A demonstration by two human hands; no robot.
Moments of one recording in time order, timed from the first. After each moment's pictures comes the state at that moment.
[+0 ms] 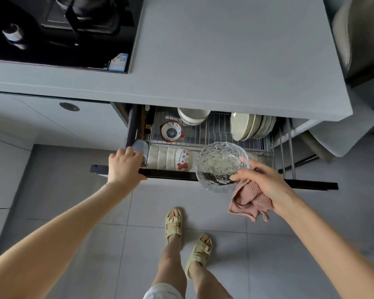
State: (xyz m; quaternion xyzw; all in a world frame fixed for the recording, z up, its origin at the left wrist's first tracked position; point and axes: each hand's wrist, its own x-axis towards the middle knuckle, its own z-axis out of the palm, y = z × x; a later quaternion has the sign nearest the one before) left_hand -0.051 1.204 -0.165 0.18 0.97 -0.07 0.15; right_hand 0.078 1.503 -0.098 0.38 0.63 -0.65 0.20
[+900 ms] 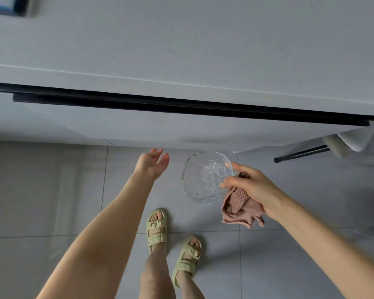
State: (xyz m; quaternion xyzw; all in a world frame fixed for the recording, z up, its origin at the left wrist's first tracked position) left_hand -0.138 1.344 -0.400 -0.50 0.32 0.73 0.33; right_hand -0.007 1.540 -0.264 0.43 0.63 -0.57 0.29
